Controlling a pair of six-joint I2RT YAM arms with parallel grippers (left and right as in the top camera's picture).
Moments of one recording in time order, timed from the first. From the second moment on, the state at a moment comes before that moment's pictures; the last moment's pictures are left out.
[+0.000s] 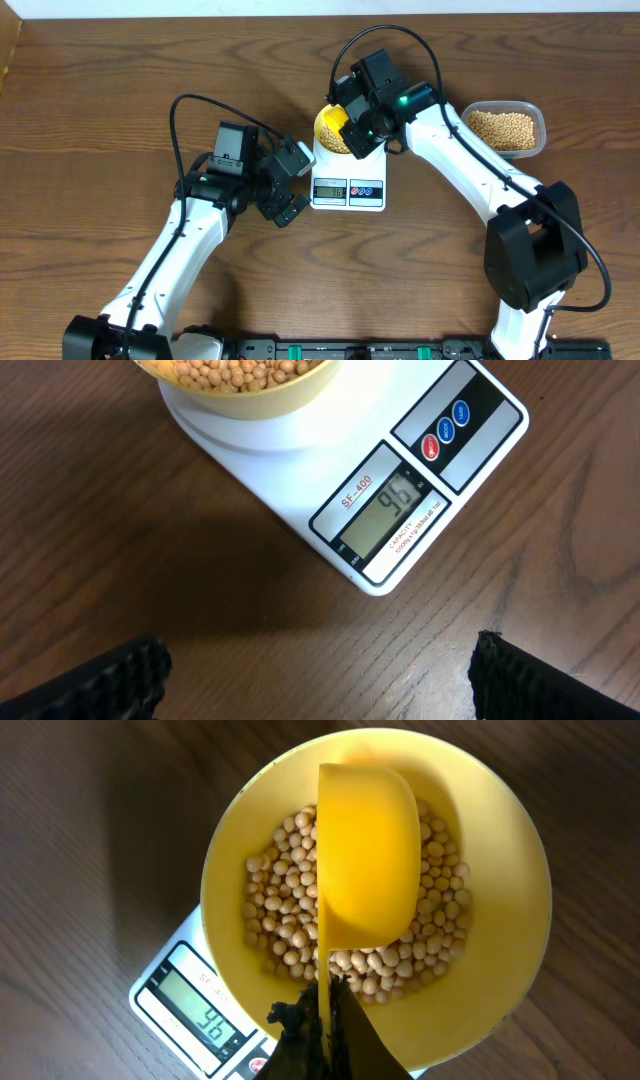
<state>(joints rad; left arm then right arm) -0.24 1.39 0.89 -0.57 0.37 0.60 0.52 1.98 1.61 -0.76 -0.19 -0.16</state>
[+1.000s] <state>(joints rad) -0.24 1.39 0.89 -0.57 0.37 0.60 0.52 1.98 1.61 -0.78 -0.25 -0.16</state>
